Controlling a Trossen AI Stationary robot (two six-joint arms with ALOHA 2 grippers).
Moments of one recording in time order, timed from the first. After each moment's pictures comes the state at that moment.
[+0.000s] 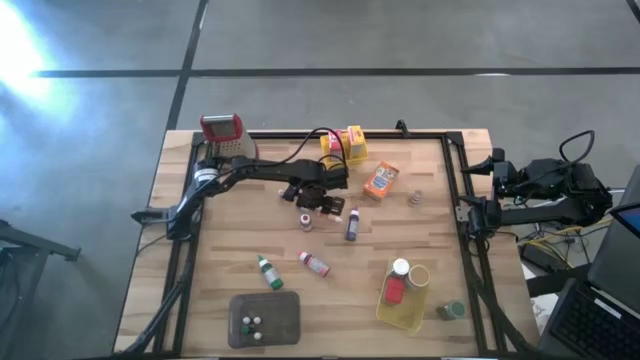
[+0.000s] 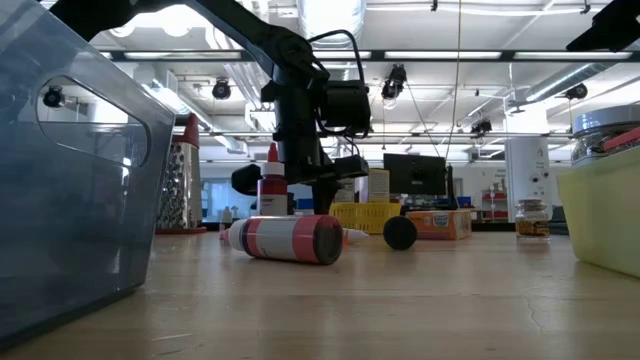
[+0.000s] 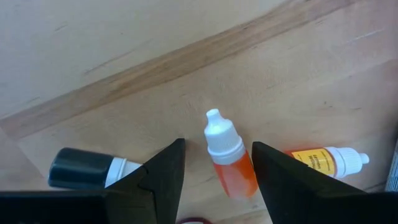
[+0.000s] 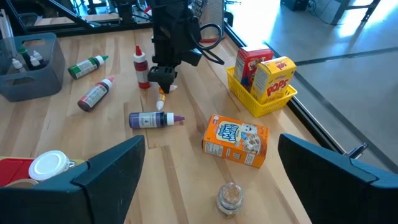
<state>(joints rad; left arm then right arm) 0.21 2.13 1.61 -0.87 0.09 -1.02 0.05 0.23 0.92 -1.17 0.29 0.16</state>
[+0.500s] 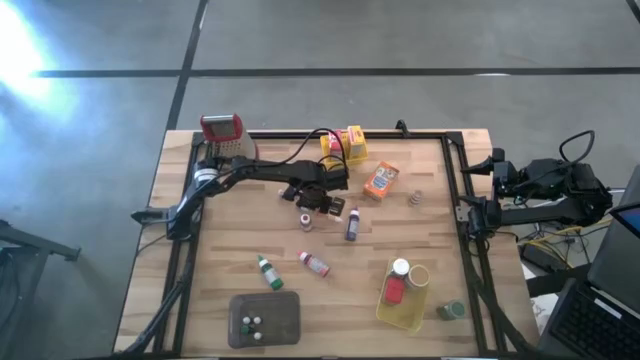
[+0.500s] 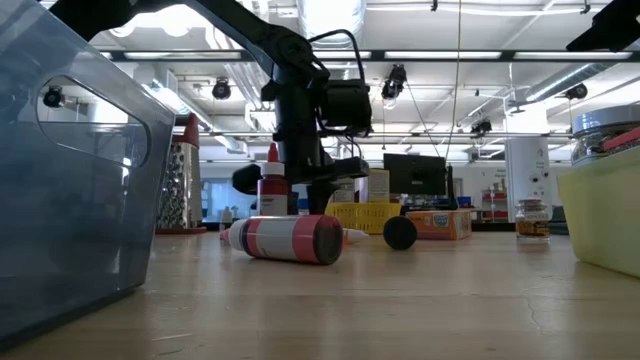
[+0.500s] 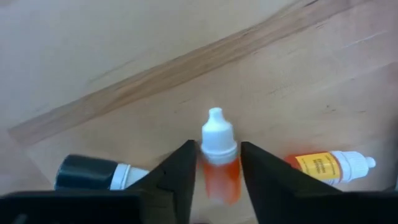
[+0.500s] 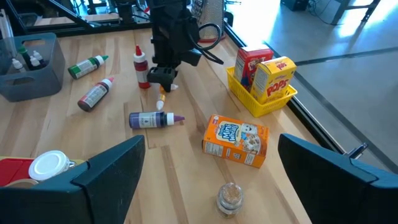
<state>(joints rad) 0.21 2.13 1.61 -0.86 0.04 -0.99 0.05 0.23 0.92 -1.17 0.29 0.16</state>
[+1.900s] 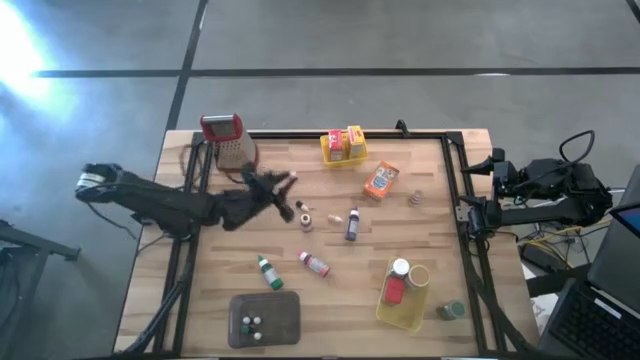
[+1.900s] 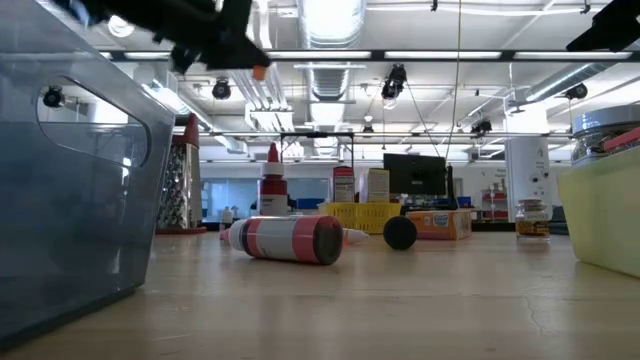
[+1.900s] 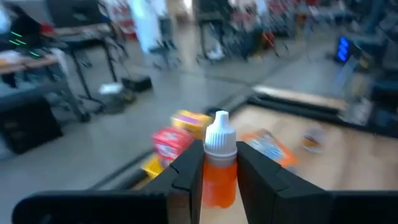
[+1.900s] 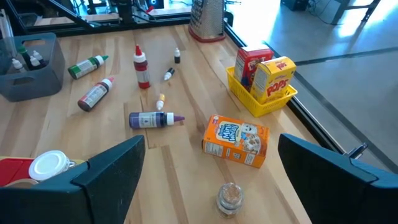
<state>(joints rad) -0.13 1.16 0.65 0.41 -0.87 -0.04 0.05 0.23 0.92 -1.17 0.29 0.16</state>
